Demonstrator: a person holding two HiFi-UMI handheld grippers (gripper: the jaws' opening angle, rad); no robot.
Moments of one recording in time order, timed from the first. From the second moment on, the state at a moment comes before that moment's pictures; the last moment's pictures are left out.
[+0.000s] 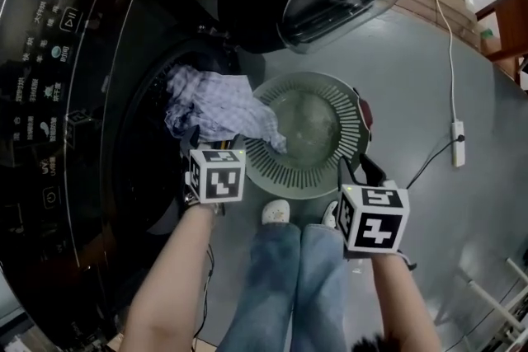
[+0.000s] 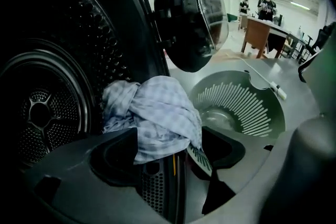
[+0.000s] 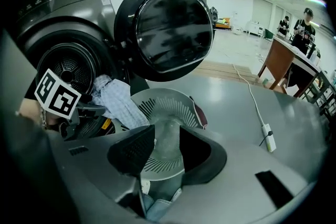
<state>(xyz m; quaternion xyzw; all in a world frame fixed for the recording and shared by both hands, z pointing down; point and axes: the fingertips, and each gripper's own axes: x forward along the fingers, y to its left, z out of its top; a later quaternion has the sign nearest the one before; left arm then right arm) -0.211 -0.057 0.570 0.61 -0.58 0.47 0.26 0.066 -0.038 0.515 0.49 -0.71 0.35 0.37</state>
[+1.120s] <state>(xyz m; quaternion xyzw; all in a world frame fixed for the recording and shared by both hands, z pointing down) -0.258 -0.064 0.583 0.52 -0.62 0.49 0.32 0.059 -0.023 0.537 0.47 -0.70 0.36 0.40</state>
